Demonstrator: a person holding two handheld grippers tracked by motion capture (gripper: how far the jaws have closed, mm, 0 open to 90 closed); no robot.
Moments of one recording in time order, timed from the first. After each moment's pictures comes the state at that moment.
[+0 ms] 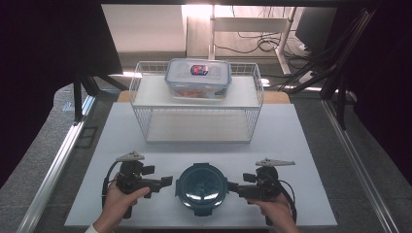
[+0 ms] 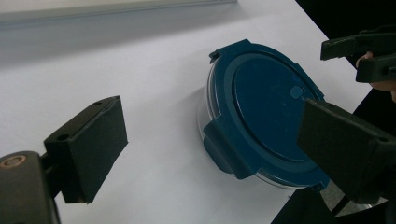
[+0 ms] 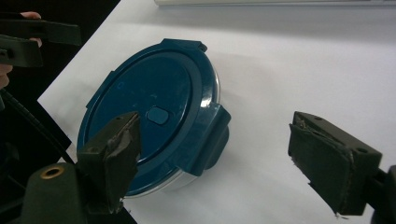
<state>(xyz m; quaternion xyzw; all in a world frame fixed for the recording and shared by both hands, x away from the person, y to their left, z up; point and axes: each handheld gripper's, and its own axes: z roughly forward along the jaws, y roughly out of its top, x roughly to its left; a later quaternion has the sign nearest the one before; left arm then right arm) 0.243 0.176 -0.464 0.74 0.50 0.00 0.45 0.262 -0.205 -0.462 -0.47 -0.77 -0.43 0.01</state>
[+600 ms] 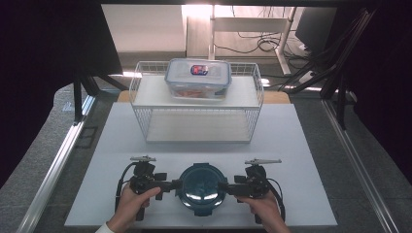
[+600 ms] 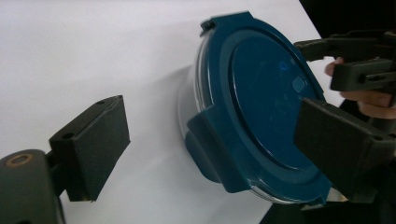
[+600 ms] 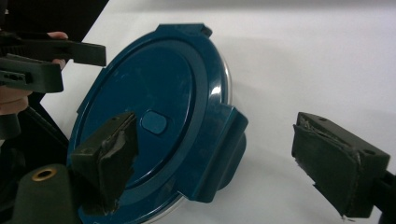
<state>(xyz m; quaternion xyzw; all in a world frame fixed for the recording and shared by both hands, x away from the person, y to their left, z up) 0.255 0.156 -0.496 0.72 0.52 -0.09 0.45 0.275 -0.184 -0.485 -0.49 -0.77 -0.42 0.06</state>
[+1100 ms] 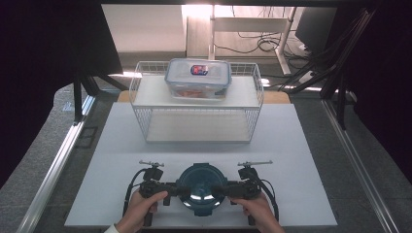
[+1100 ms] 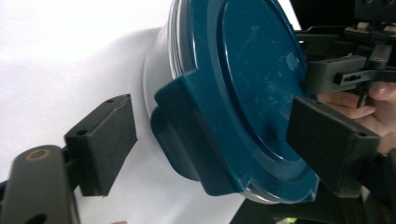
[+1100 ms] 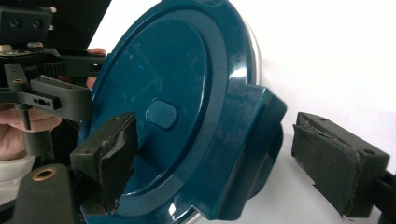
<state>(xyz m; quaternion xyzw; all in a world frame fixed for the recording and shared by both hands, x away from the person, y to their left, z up) 0.256 0.140 -0.521 0.70 0.52 -0.18 0.45 0.279 -0.170 -0.504 -0.50 -0.76 -0.41 0.13</state>
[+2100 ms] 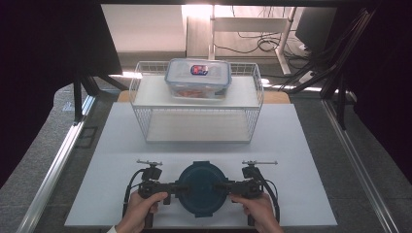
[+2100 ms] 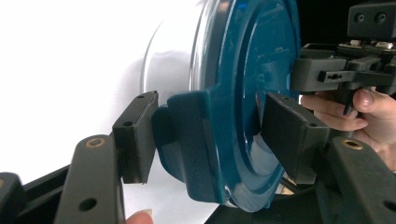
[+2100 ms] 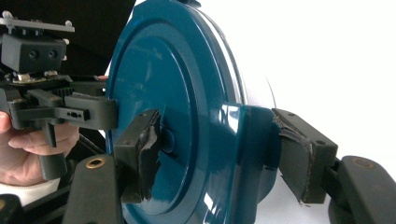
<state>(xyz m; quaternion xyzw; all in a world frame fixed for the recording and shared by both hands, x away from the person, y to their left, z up) 0.249 0.139 -0.503 0.68 0.55 -0.17 0.45 0.276 -0.174 -0.493 -0.52 -0.72 -0.43 0.14</state>
